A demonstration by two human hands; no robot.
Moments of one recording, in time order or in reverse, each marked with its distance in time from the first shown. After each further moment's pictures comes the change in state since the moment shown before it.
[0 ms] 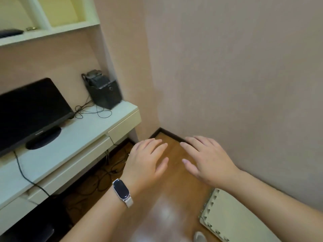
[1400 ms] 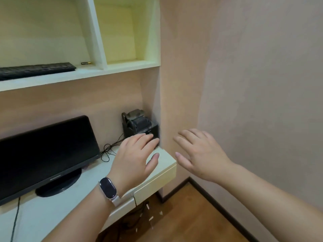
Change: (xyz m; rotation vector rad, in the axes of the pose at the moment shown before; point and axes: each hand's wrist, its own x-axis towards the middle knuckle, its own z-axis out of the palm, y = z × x) left_hand 0.206 -0.351 -0.027 0.208 0.186 -0.190; right_hand 0.457 -0.021 0.061 -0.024 0.169 -0.298
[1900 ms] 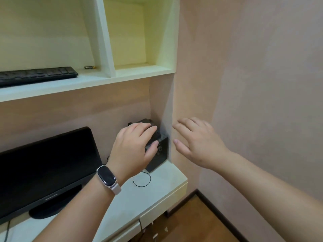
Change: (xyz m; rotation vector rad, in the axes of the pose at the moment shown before) left_hand 0.090 -0.098 0.023 0.026 0.136 -0.046; right_hand 0.142 0.025 0.054 0.033 0.121 -0.013
